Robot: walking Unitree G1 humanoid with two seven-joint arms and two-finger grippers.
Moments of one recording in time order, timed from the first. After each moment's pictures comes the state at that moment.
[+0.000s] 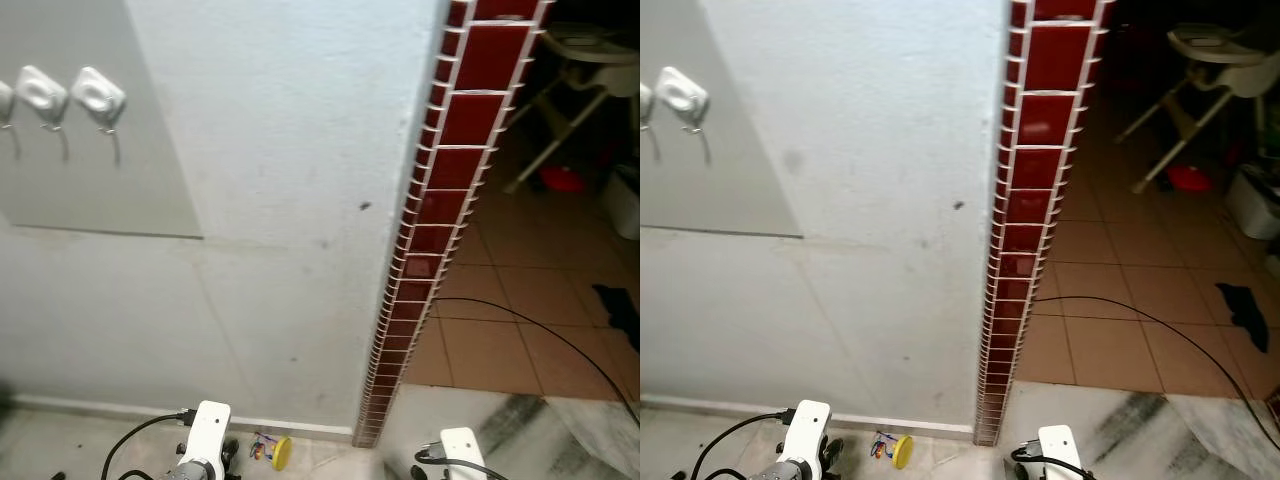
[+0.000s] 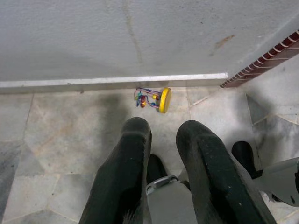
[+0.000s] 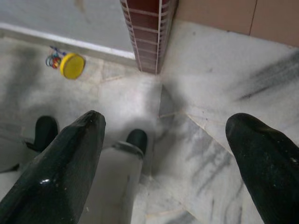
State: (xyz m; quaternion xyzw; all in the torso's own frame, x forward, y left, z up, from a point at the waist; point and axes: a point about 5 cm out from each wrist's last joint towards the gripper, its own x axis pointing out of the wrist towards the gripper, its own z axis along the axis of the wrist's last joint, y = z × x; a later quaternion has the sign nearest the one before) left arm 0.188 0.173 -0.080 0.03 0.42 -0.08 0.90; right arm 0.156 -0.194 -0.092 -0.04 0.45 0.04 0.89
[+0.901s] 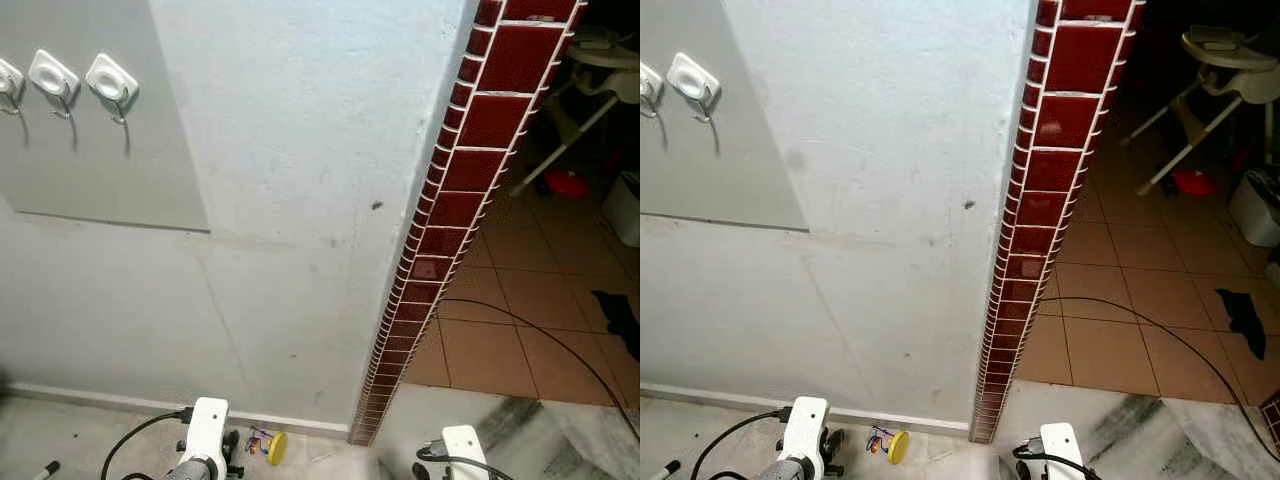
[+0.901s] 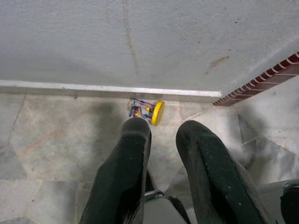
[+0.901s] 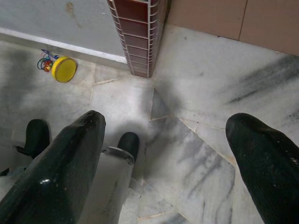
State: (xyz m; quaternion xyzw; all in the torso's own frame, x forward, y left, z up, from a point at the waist) left arm 0.191 0.168 -0.078 0.00 0.40 -0.05 0.92; right arm 0.167 -0.196 -0.087 -0.04 0.44 0.04 0.89
